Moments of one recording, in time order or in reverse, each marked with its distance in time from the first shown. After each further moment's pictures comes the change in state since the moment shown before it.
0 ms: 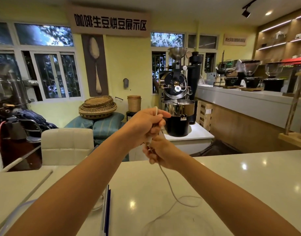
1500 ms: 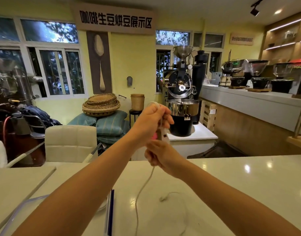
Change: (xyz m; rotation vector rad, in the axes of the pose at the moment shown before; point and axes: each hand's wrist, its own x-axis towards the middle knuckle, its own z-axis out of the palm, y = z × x) left_hand 0.021 -0.020 -0.011 0.051 0.112 0.284; right_hand 0.000 0.003 0.012 -0.011 -0.011 -0.075
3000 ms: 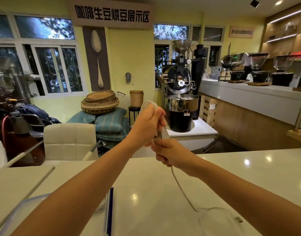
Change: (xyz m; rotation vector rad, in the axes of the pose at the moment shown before) left_hand -0.005 -0.013 0.003 0.312 0.106 0.137; right_hand -0.021 -0.012 -0.018 -0.309 -0.024 0.042
